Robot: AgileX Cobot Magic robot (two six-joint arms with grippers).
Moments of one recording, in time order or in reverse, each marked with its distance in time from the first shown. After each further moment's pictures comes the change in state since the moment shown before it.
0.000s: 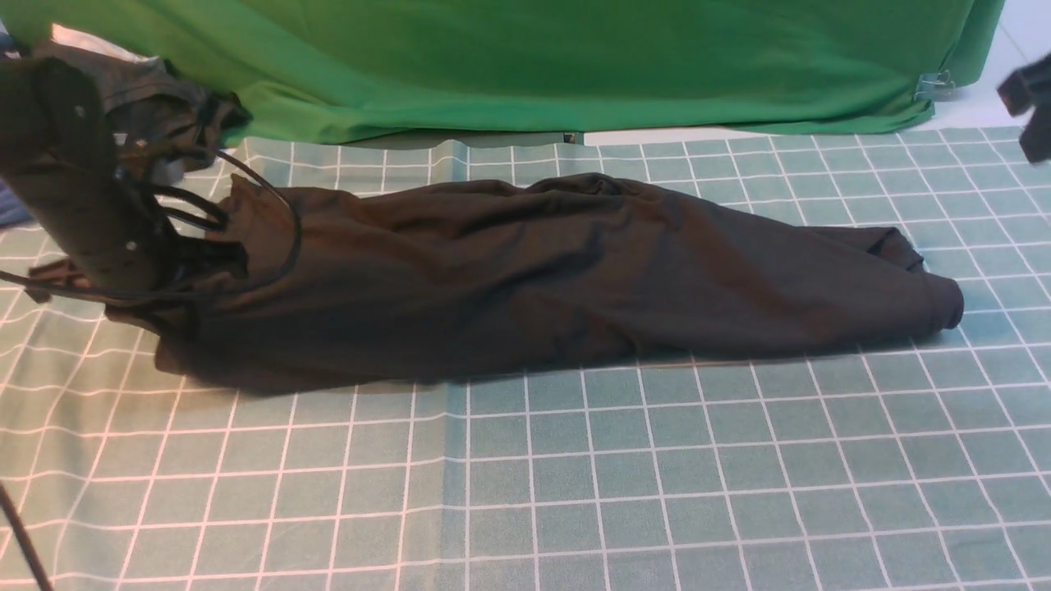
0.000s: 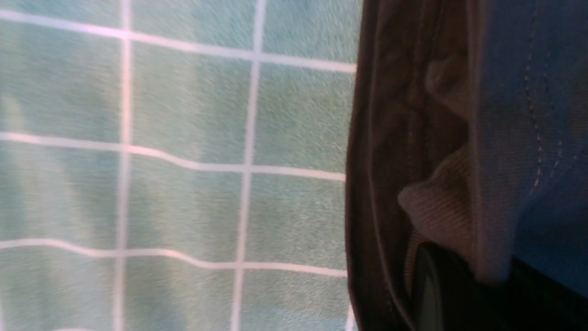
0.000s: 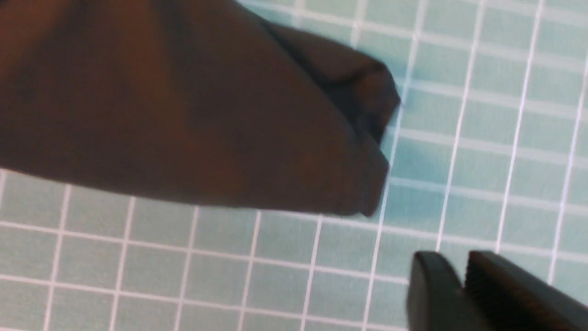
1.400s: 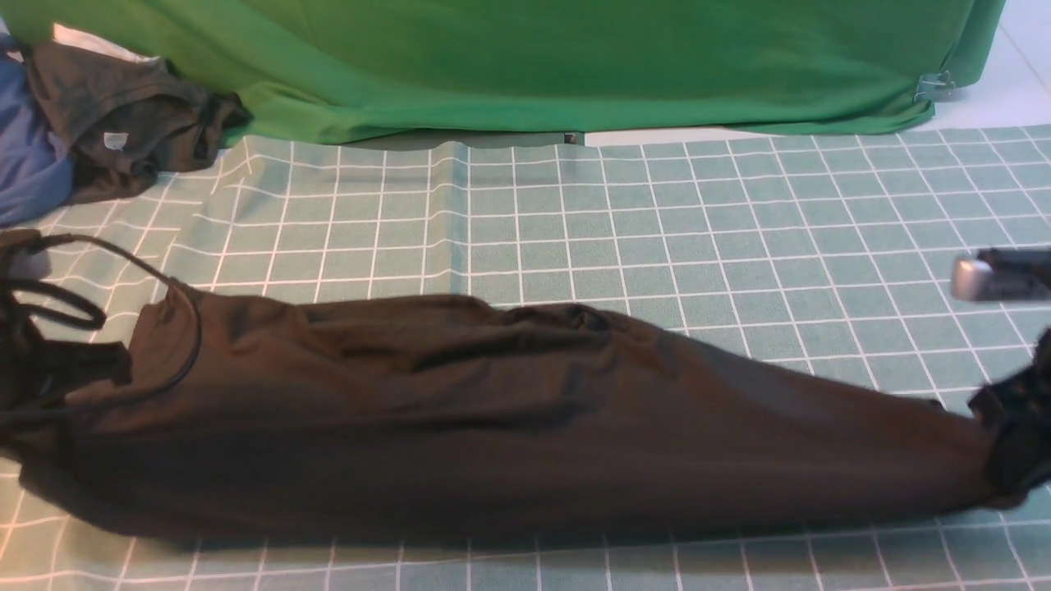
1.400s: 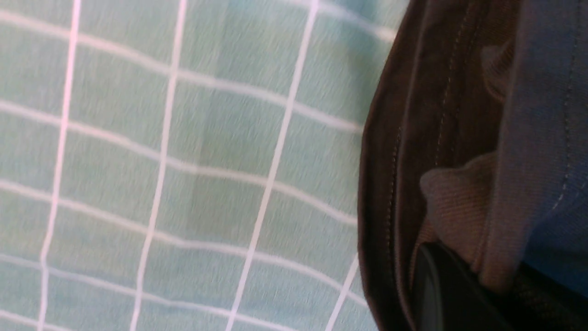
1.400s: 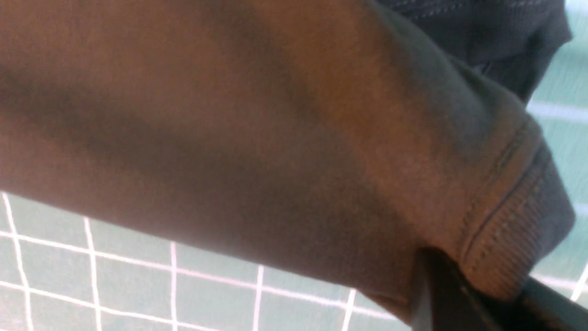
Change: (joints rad) right arm -0.020 -0.193 0.742 0.147 -0.124 -0.067; left arm 0.126 -0.340 0.351 0.063 0.120 -0.042
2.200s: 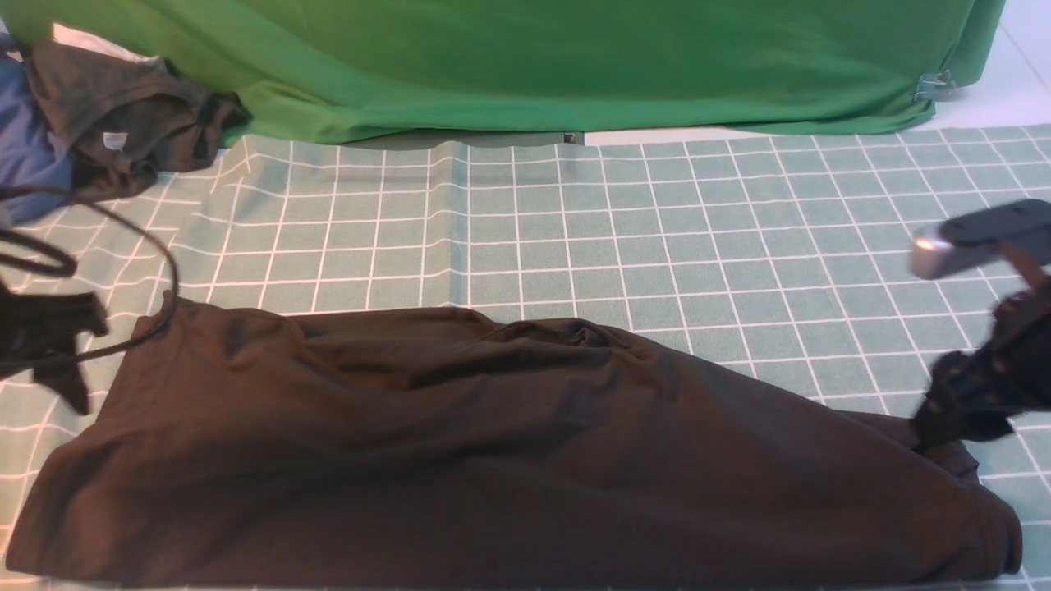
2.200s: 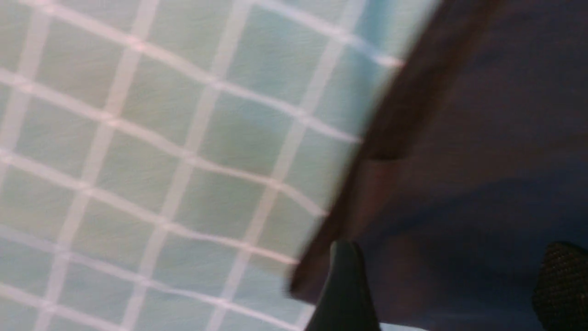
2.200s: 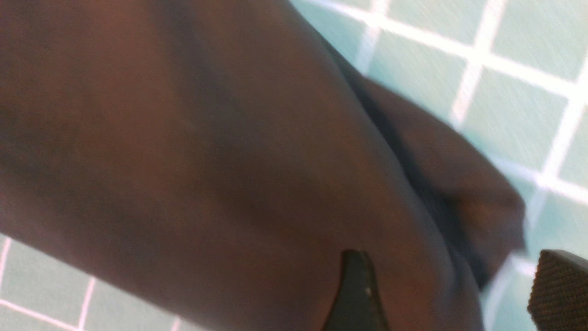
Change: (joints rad) right arm 0.186 -0.021 -0.046 -0.024 -0.206 -0.070; left arm -0.013 -0.013 -0.111 -0.080 0.083 0.003
